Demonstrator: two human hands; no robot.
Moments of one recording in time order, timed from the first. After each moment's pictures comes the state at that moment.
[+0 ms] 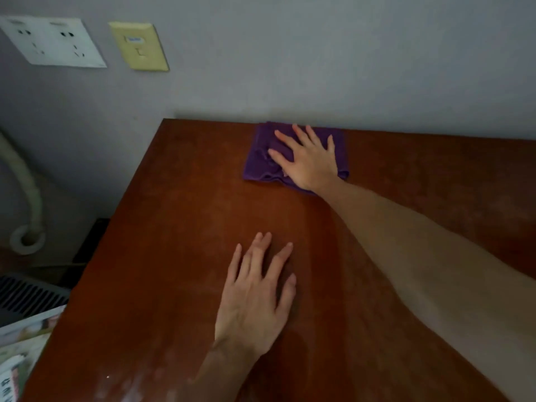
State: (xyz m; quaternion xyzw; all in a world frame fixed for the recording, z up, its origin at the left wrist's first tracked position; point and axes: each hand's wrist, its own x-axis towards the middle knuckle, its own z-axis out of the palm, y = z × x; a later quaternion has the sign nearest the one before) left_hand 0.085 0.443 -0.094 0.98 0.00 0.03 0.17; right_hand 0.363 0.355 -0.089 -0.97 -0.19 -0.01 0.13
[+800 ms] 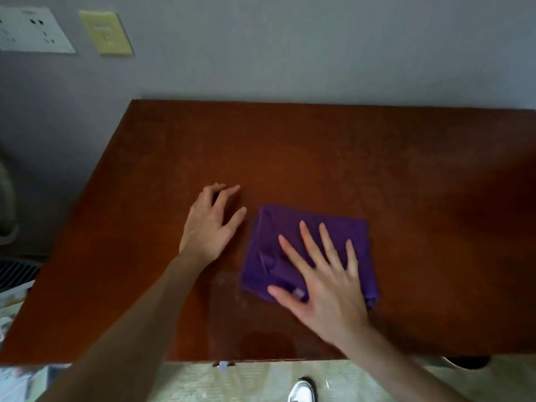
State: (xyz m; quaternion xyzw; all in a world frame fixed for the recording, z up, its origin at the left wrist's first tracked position) left_hand 0.077 0.448 -0.084 0.95 0.02 0.05 0.30; right_hand 0.003 0.199 -0.092 -0.98 -0.19 -0.03 0.10
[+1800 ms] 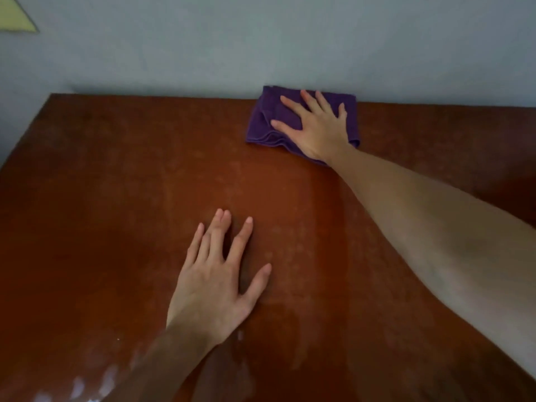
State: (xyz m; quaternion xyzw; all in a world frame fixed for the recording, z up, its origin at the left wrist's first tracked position) left_hand 0.115 0.345 -0.095 0.99 -0.03 0.01 0.13; right_hand 0.405 0.177 -0.082 -0.99 -0.14 0.00 0.10
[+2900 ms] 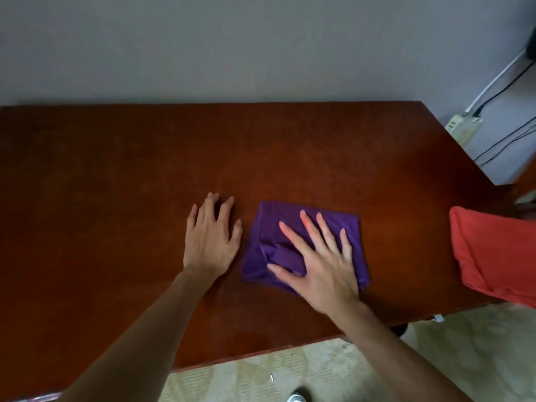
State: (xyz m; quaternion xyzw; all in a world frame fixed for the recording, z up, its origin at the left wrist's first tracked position) left_hand 0.093 0.231 -0.090 0.98 -0.03 0.04 0.17; right_hand 0.037 0.004 -0.096 -0.99 -0.10 -0.08 0.09
